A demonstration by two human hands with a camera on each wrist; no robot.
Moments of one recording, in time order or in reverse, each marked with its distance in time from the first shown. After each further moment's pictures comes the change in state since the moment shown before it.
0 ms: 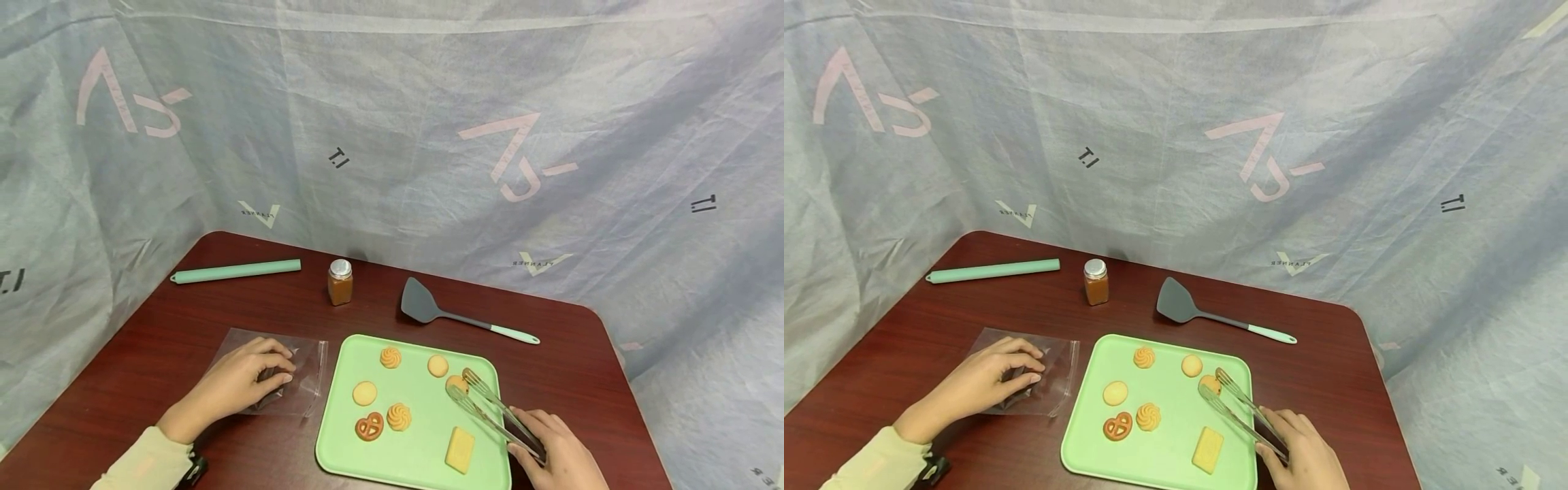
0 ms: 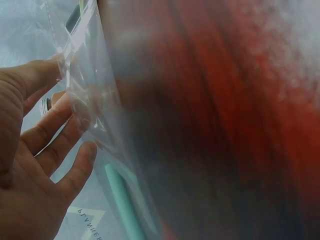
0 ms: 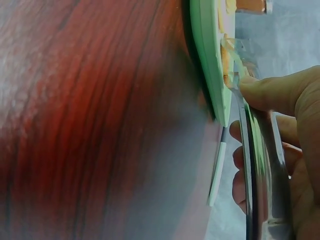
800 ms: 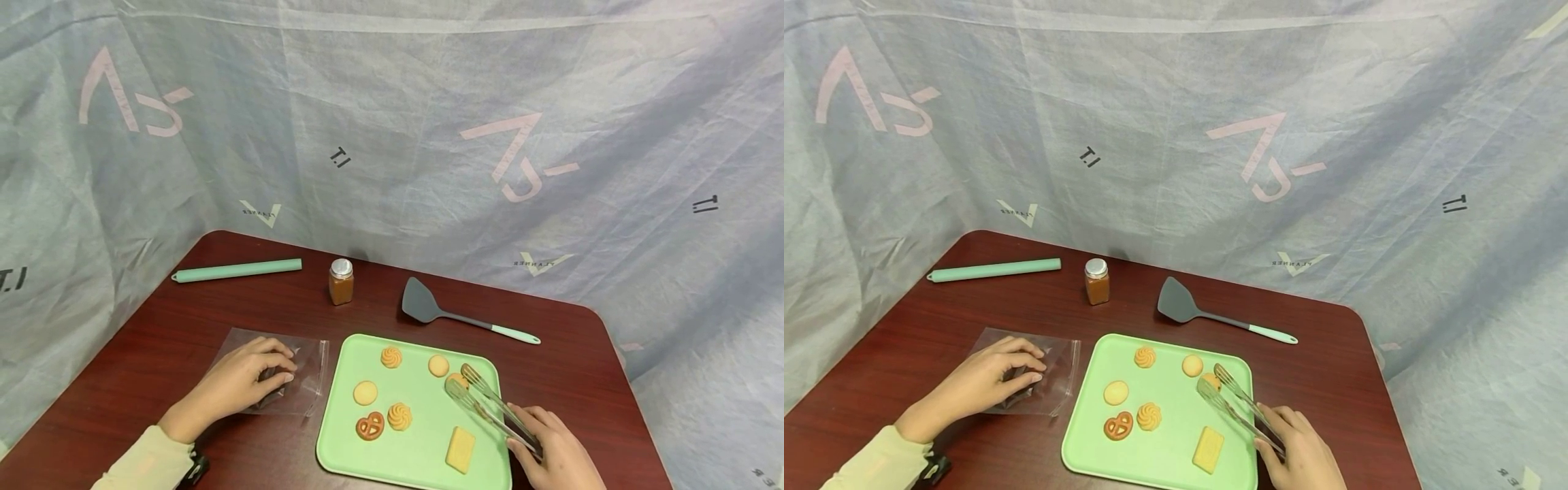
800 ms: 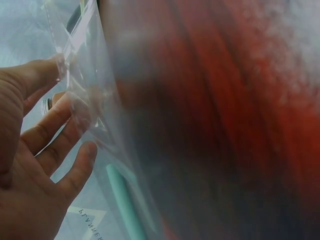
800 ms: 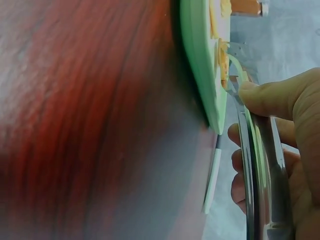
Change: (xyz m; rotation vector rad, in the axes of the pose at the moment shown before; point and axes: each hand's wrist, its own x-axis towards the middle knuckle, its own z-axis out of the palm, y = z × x) left_hand 0.000 0.002 -0.001 -0.010 -0.013 -0.008; right_hand 0.003 -0.004 -0.001 0.020 -0.006 -0.034
